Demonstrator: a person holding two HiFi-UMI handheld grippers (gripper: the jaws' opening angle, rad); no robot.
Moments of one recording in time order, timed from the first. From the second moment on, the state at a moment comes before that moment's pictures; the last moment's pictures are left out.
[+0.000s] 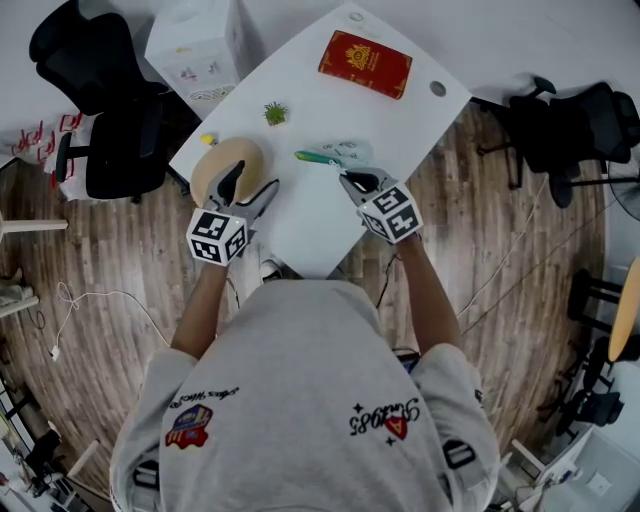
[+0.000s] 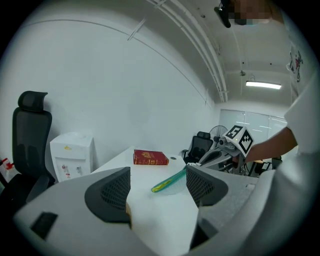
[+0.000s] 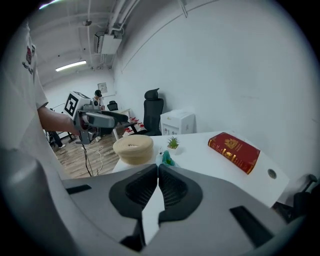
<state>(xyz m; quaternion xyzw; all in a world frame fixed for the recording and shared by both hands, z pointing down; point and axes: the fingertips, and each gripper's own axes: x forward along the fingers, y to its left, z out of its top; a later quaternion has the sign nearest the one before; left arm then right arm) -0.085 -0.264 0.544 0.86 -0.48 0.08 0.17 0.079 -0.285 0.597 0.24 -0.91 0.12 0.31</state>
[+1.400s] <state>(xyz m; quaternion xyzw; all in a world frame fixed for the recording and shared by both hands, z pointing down) 0.019 -0.232 0.496 0.93 -0.19 -0.07 0.32 0.047 -0.223 0.518 0.19 -0.93 0.03 0.30</state>
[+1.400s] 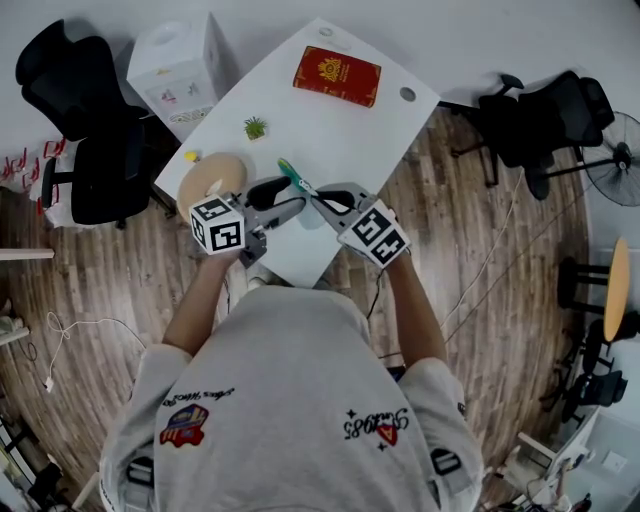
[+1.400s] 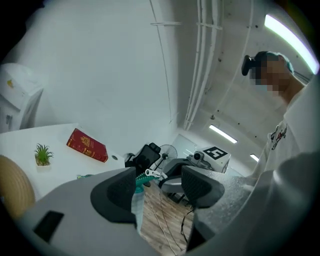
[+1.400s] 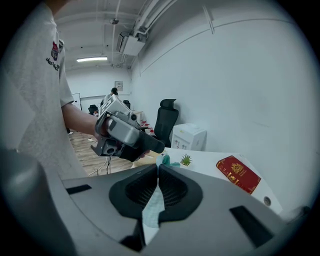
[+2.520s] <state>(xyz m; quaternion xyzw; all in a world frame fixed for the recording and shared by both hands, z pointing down) 0.021 -0.233 0.507 0.93 -0.20 -0.05 0.30 0.037 -0.214 0.530 0.17 -0.94 0.06 0.30</state>
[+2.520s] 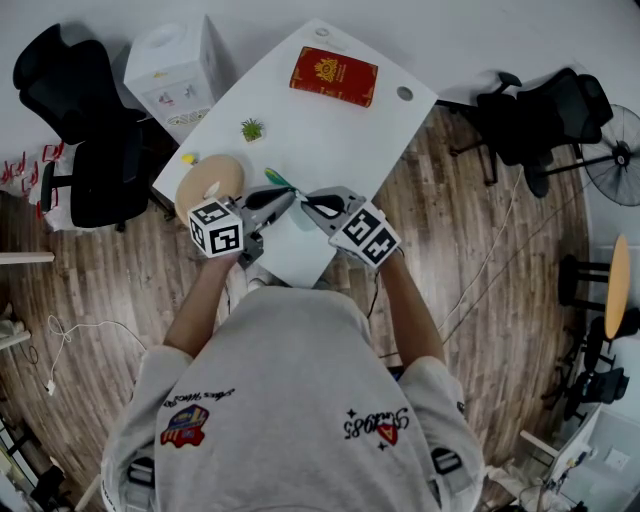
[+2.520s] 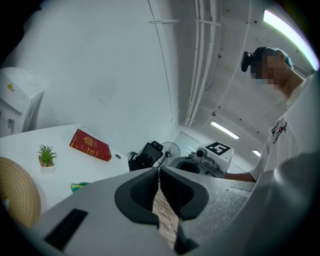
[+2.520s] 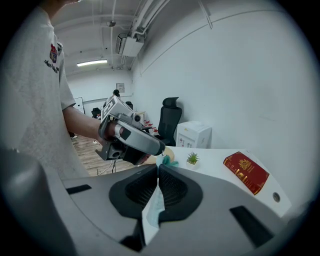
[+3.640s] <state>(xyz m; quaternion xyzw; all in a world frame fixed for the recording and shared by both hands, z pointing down) 0.023 -0.231 0.526 0.94 -0.26 0.08 0.19 0.034 -0.193 0.537 0.16 -0.94 0.08 0.30</state>
